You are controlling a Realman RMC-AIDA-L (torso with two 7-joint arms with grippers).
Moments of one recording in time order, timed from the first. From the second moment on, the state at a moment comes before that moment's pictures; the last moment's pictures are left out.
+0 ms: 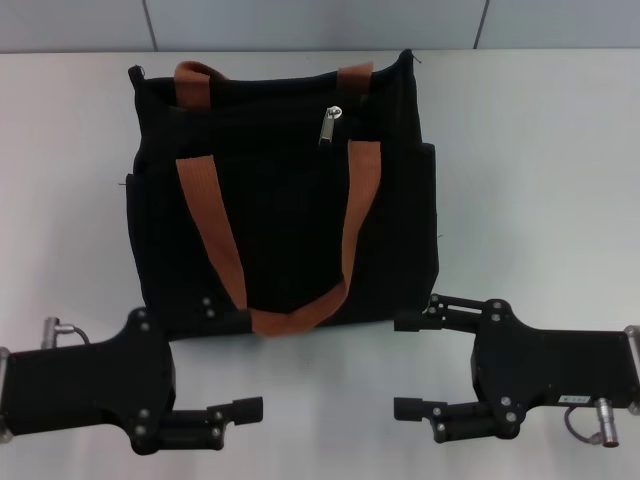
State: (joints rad) left arm -0.31 -2.04 0.84 0.53 1.83 1.91 -0.98; right arm 0.41 2.08 -0.92 -0.42 -1.81 -1.77 0.88
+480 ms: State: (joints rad) left arm -0.32 -2.05 0.86 0.53 1.87 1.87 -0.98; right arm 0.43 2.08 -0.93 -0.37 -1.81 -1.76 0.85
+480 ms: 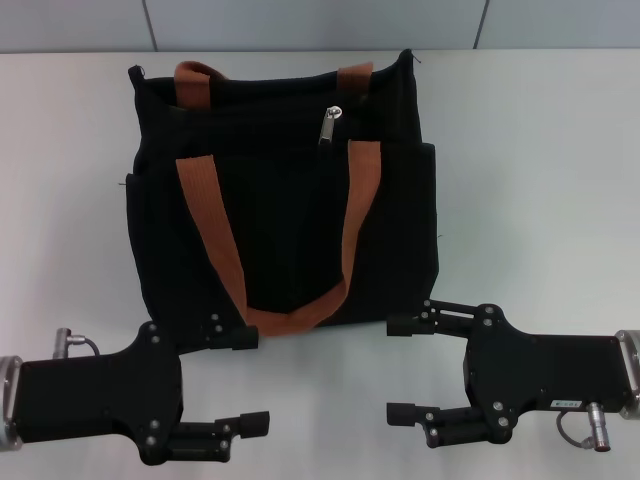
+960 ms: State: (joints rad) left arm -0.33 -2.05 0.86 0.51 1.87 1.86 -0.98; right arm 0.43 2.08 -0.93 -0.37 -1.81 -1.76 0.85
